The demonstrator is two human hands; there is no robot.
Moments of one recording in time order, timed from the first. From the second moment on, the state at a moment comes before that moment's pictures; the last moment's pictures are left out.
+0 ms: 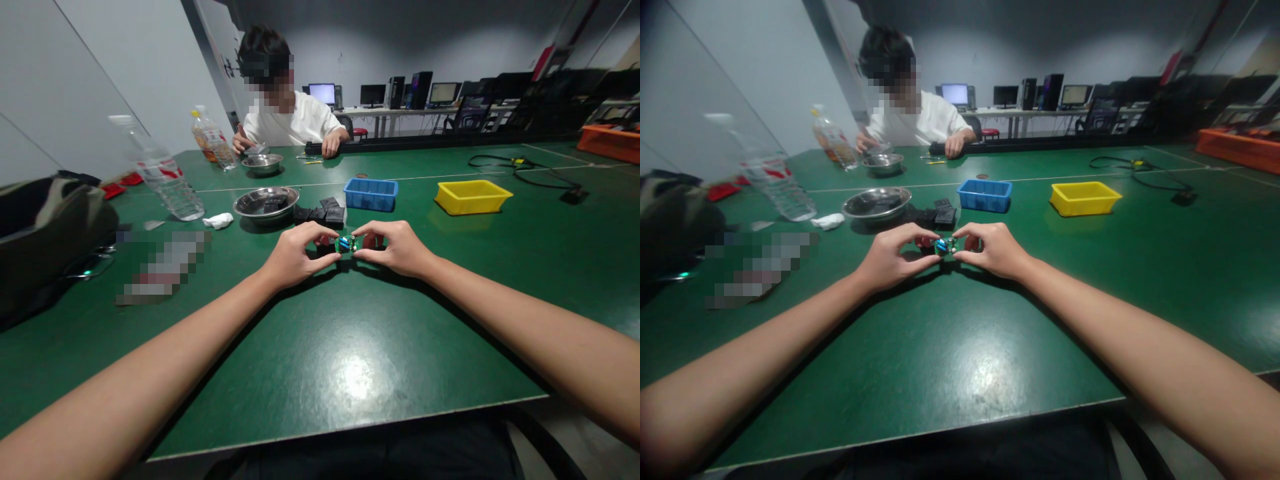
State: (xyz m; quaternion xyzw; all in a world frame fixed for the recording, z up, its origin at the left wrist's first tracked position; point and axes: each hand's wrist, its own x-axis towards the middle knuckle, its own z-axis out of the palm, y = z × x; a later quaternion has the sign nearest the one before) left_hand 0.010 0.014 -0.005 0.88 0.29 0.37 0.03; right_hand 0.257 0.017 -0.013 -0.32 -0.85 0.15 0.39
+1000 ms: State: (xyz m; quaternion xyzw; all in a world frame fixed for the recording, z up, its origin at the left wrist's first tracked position) left_hand 0.010 0.013 -0.004 0.88 0.30 0.36 0.04; right_hand 0.258 0.017 -0.013 -0.33 -0.85 0.15 0.38
